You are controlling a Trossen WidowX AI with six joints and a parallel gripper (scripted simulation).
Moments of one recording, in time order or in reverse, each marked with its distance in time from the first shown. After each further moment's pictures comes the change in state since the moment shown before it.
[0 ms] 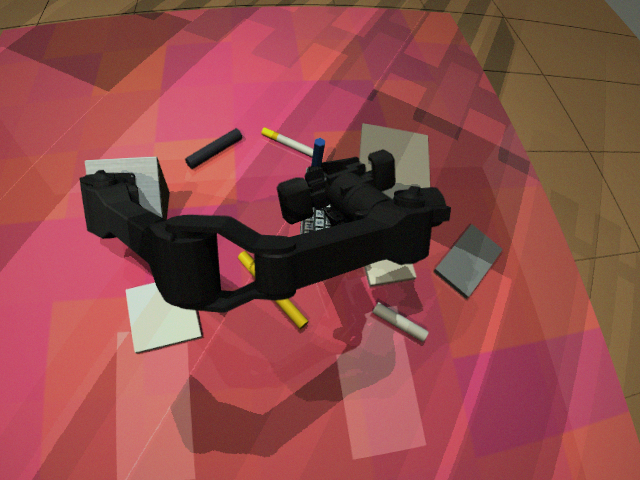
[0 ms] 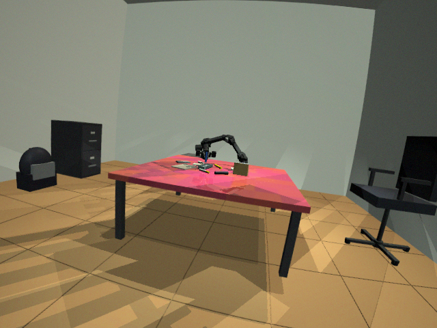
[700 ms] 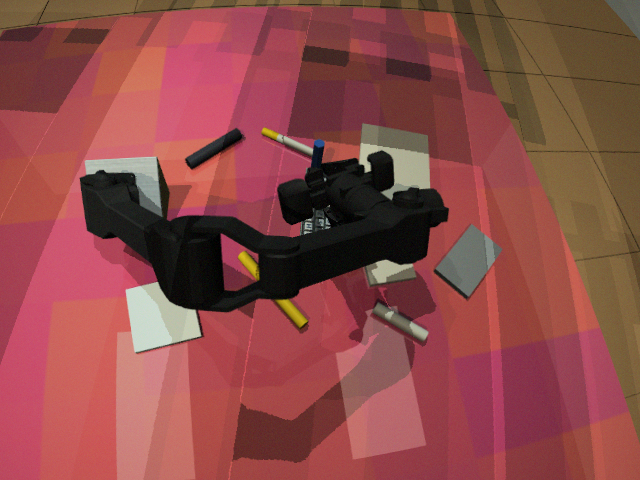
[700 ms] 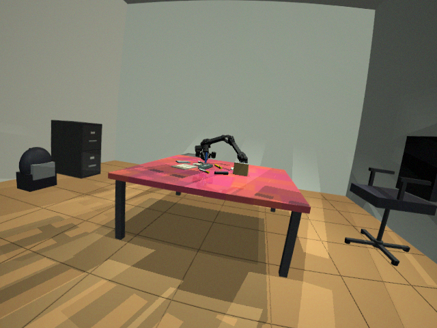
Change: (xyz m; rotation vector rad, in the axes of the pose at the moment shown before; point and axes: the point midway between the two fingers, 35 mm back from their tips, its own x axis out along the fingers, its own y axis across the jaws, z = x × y) arm 0.007 0.001 0.005 -0.003 0.002 -0.006
